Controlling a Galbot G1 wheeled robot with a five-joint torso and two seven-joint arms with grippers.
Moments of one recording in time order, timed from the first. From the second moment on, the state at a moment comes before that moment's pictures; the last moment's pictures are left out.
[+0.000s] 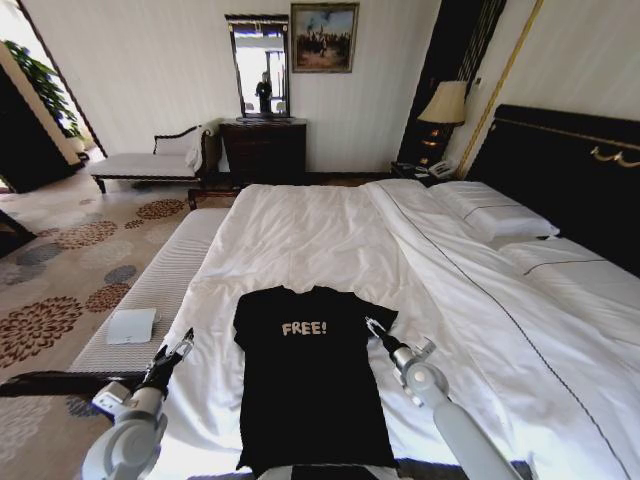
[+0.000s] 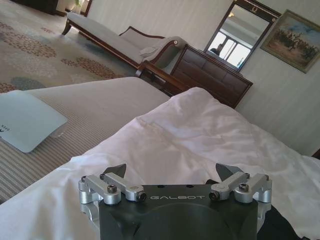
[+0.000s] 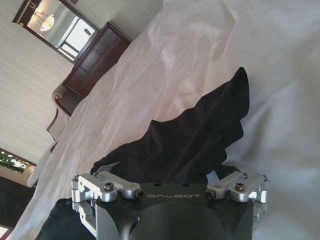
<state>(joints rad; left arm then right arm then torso) 1.67 -1.31 -0.85 -2.07 -0.94 0.21 -0.14 -1.25 1.10 0.34 1.65 1.31 -0.12 0.11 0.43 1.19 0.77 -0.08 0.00</state>
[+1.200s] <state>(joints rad) 1.67 -1.29 -0.85 -2.06 -0.94 0.21 -0.14 -1.36 1.08 0.40 1.80 1.27 -0.11 0.27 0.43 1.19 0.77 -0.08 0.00</state>
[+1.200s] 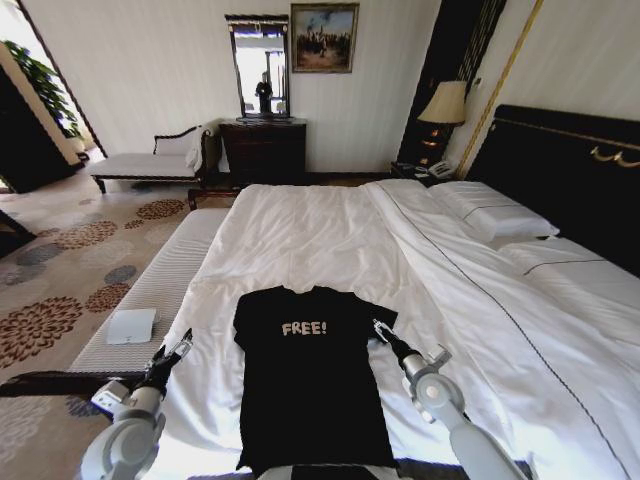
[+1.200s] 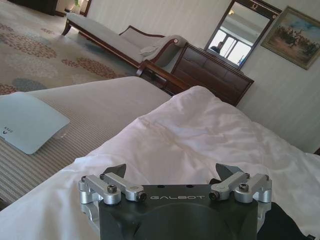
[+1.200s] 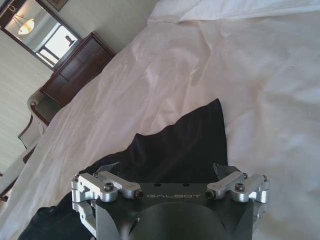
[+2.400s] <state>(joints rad) 1.67 -1.32 -0.84 -2.05 -0.92 0.20 -0.14 -1.08 1.04 0.34 1.42 1.25 -0.10 0.15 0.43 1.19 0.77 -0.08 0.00</state>
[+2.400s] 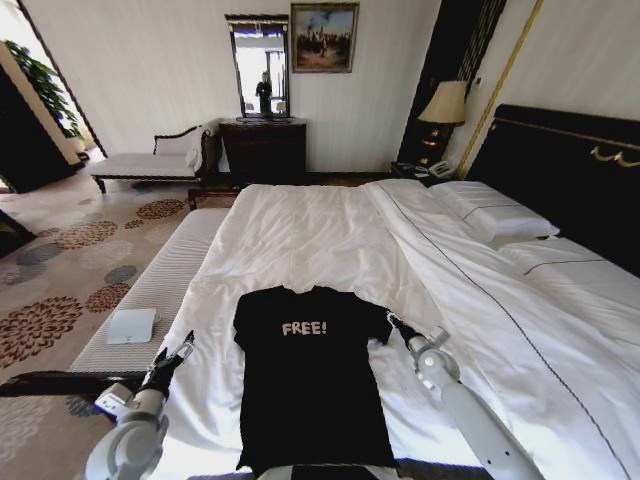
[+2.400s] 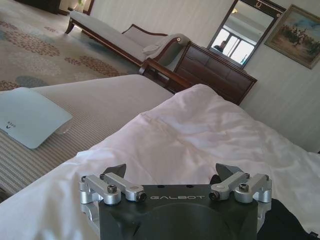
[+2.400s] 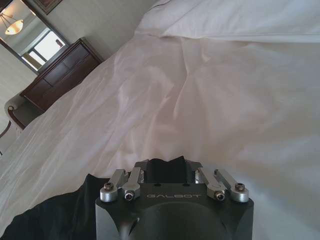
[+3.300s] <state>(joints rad) 1.65 -1.30 -0.84 -2.03 -0.92 0.20 -0.14 -1.03 1.02 0.35 1.43 1.23 -0.06 0.16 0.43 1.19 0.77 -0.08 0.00</state>
